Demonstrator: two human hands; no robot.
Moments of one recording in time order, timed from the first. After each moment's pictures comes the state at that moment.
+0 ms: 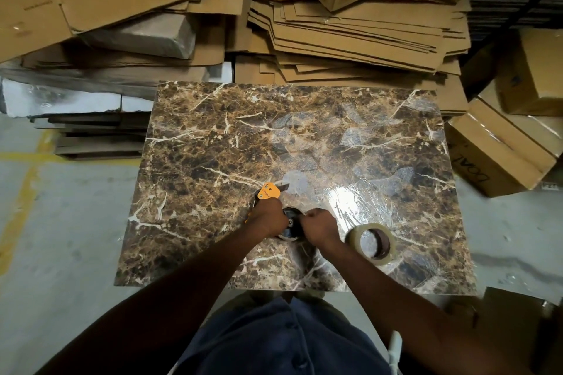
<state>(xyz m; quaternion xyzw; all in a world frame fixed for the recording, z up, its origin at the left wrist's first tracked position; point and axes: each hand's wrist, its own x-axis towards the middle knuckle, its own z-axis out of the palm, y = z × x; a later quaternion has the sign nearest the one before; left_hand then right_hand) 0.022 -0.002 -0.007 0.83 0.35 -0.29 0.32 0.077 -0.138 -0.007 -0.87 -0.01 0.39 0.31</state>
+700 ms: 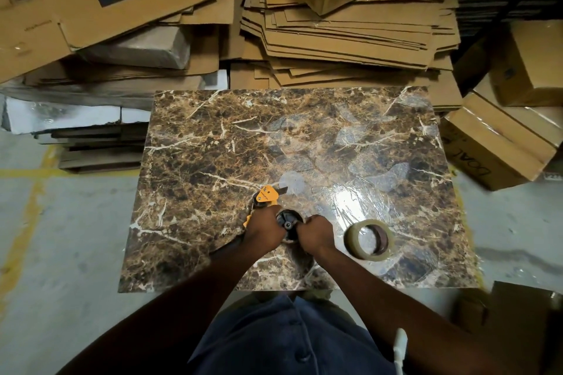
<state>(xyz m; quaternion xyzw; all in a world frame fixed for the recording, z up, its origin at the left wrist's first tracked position) -0.008 -0.017 -0.007 0.85 0.32 -0.19 0.36 0.059 -0.145 -0.010 -0.88 0.01 0.37 0.29</state>
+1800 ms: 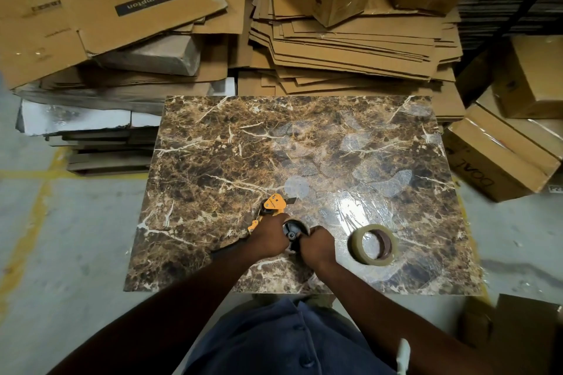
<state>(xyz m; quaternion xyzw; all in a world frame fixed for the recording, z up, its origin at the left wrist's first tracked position) -0.016 -0.011 -0.018 0.85 0.26 -0.25 0.37 0.036 -0.150 -0.022 -0.89 0.01 0.35 0.29</state>
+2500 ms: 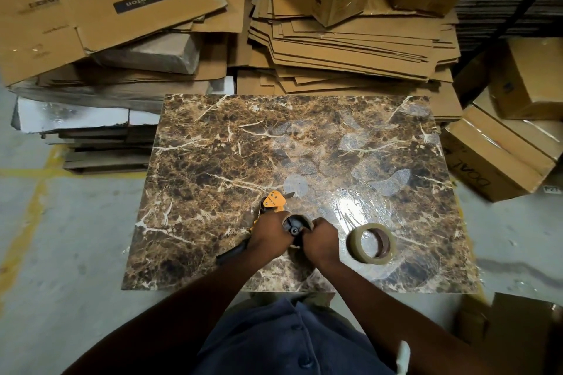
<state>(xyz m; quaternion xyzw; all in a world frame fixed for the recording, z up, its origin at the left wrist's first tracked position) -0.019 -0.026 -0.013 0.87 0.29 -0.15 0.36 0.041 -0.153 -0.015 -0.91 -0.02 0.29 0.30</state>
